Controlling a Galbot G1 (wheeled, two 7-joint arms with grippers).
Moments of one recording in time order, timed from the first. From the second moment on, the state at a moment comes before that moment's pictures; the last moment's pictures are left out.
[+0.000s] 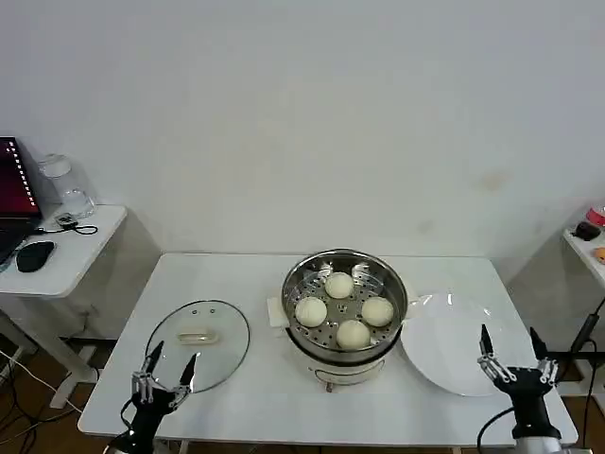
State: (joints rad) left arm 1.56 -1.24 -0.65 -1.61 1.05 -0.59 -0.59; right arm -1.76 1.28 0.81 2.03 0.44 0.35 -0.01
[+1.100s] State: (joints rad) left arm 1.31 -1.18 -0.55 -1.39 1.15 -0.38 -0.48; right arm -1.84 1.41 0.81 2.04 0.36 0.40 -0.04
